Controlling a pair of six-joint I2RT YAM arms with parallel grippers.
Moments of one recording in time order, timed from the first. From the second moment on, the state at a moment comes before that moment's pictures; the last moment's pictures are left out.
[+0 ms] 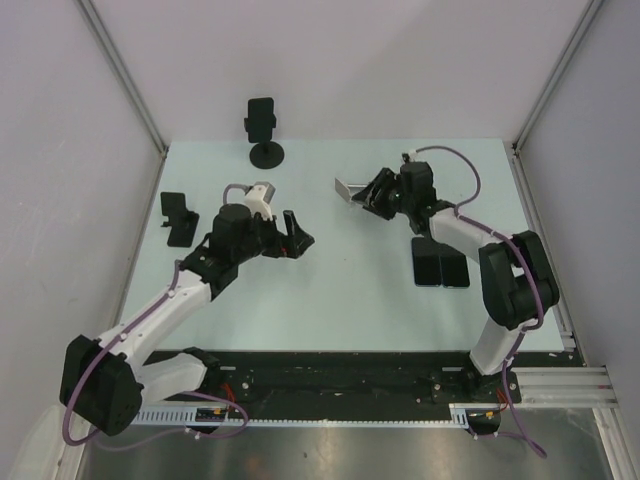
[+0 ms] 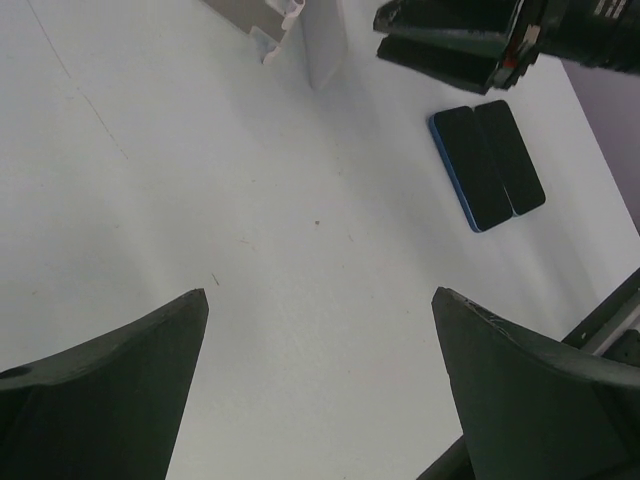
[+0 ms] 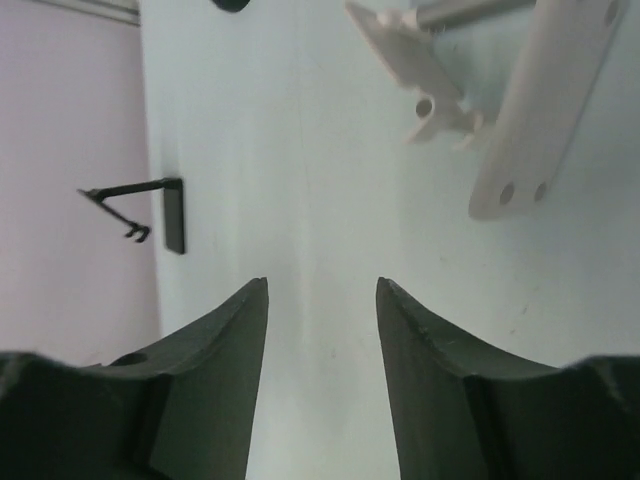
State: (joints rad) left arm -0.48 1.12 0.78 -0.10 0.21 -0.42; right arm 0.37 1.76 1.08 0.20 -0.30 0.95
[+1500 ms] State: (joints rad) left arm -0.48 1.00 0.79 -0.10 0.19 -0.56; right arm 0.43 1.68 1.10 -0.03 -0.16 0.85
